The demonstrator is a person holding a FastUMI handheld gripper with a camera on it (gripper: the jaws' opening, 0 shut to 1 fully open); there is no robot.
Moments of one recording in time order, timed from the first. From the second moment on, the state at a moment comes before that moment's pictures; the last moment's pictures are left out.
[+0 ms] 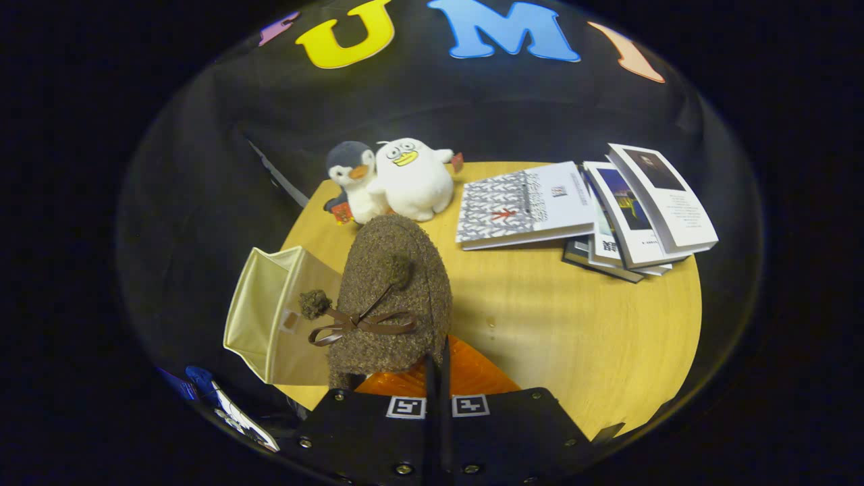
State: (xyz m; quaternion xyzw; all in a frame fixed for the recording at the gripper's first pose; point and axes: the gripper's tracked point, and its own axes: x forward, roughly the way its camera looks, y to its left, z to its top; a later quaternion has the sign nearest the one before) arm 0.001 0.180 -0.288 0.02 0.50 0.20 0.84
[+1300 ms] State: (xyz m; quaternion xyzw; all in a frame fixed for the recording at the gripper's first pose) arm -0.032 0.456 -0.340 -0.12 0.50 0.32 0.79
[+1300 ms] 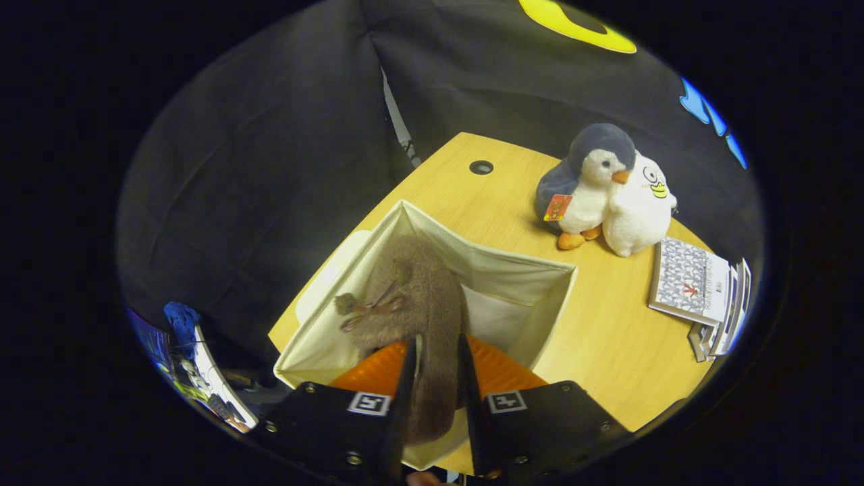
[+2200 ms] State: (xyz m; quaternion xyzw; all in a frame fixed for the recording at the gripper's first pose) arm 0.073 0.142 -0.063 0.04 0.10 0.02 0.99
